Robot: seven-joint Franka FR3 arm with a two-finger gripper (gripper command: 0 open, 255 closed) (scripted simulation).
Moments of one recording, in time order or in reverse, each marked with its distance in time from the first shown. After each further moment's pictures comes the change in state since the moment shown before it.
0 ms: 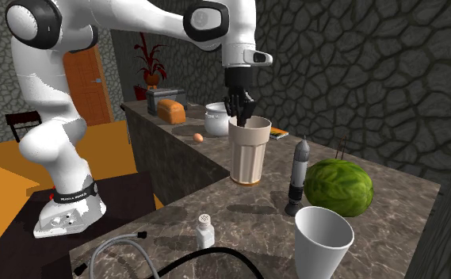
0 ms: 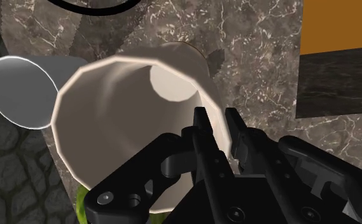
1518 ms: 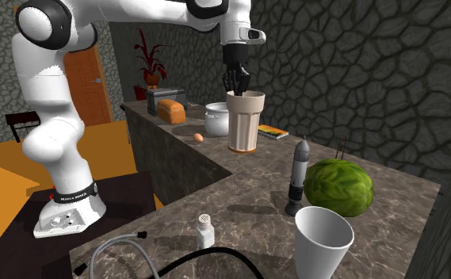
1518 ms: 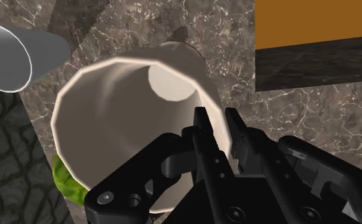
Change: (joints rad) arm 0.085 0.004 0.072 0.154 -0.003 -0.170 0.136
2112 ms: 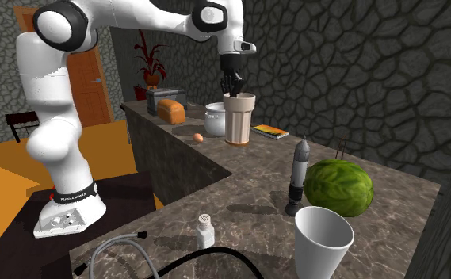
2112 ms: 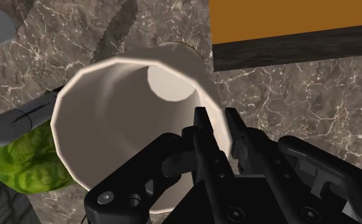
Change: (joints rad) arm 0.106 0.029 0.091 -0.024 -0.001 0.027 0.202
